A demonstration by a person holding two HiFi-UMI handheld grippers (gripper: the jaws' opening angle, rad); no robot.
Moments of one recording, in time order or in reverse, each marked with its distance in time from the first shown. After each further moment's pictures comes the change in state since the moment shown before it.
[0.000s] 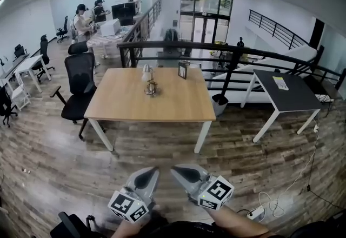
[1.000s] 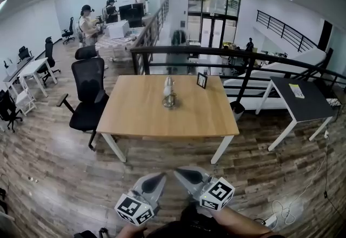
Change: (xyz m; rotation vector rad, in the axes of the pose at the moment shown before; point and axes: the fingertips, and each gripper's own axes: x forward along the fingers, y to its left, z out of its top) left arm 0.019 0.172 0.020 -0.012 0.063 -0.019; right arm 0.182 -0.062 -0.017 0.022 0.020 0.015
